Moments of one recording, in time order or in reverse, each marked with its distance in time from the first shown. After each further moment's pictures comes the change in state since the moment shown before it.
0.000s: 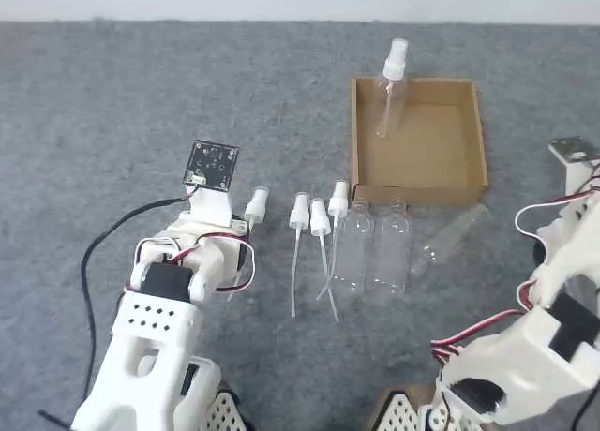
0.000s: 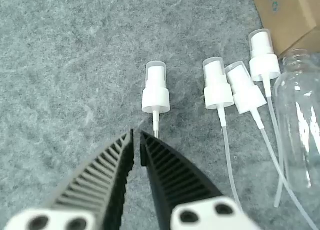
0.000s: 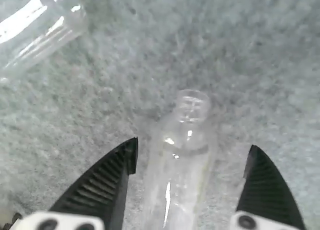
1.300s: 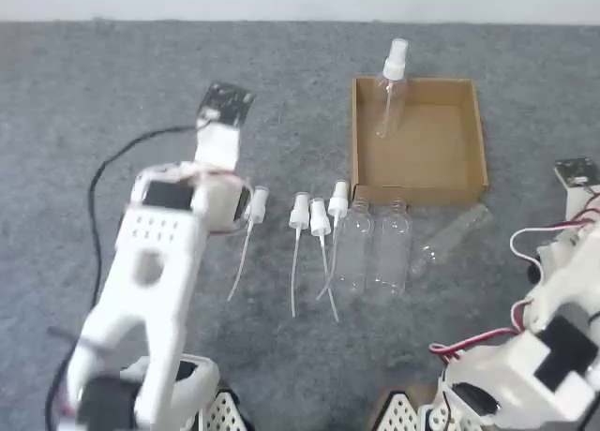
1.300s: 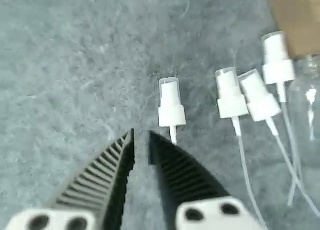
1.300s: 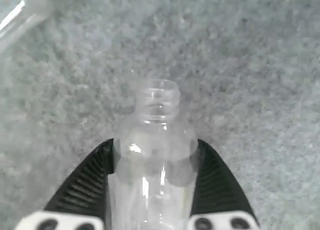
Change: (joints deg) left arm -2.3 31.4 -33.5 13.5 -8.2; right arm 3.6 -10.3 19.1 -18.2 0.0
